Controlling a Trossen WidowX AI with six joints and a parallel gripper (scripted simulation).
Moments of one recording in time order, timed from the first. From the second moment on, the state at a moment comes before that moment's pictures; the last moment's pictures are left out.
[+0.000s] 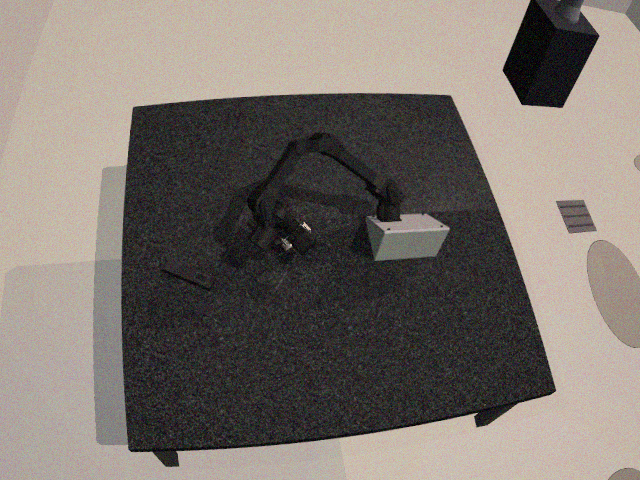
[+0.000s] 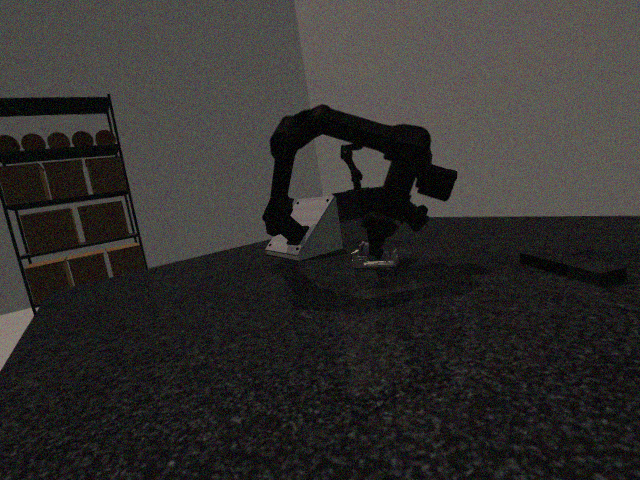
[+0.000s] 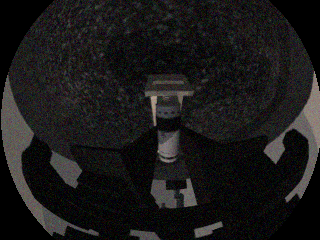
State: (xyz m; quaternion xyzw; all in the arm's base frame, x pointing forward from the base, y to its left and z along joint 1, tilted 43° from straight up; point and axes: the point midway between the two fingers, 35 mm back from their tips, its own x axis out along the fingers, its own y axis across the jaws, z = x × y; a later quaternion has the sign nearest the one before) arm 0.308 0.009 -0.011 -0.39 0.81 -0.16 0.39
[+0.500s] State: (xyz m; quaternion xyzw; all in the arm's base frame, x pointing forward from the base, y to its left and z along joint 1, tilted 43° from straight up) arm 0.316 0.012 -0.015 -0.40 0.81 -0.16 0.40
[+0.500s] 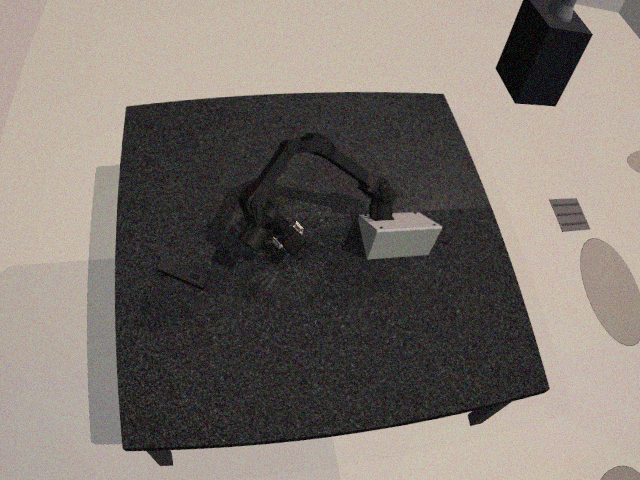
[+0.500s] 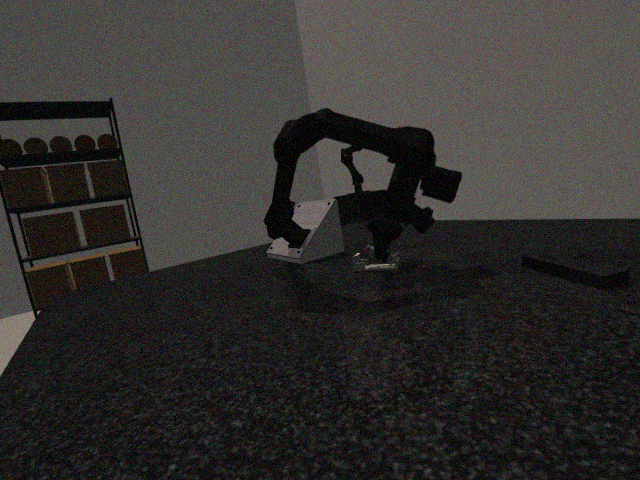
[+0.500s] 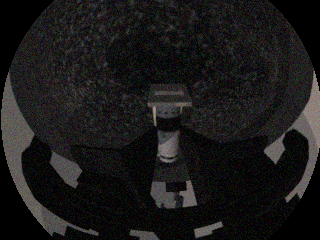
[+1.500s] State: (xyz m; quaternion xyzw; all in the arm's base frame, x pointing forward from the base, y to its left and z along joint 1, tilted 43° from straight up) arm 0.312 0.009 -0.018 -0.40 0.79 -0.13 0.45
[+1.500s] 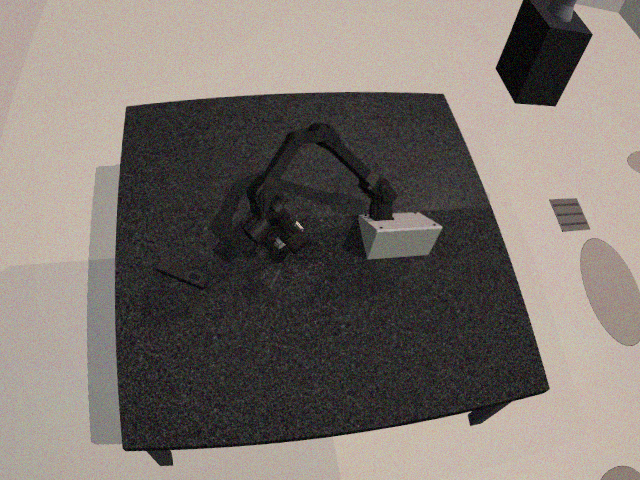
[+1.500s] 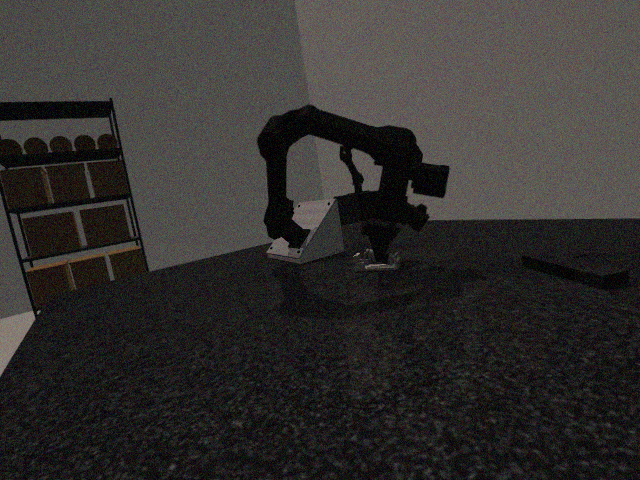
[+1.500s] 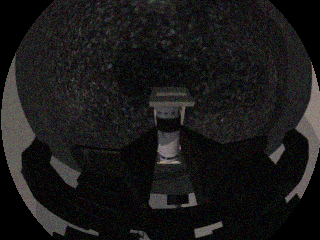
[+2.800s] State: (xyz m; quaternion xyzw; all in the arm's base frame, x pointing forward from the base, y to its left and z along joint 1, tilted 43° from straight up) arm 0.306 0.003 -0.019 -0.40 0.75 -0.09 0.52
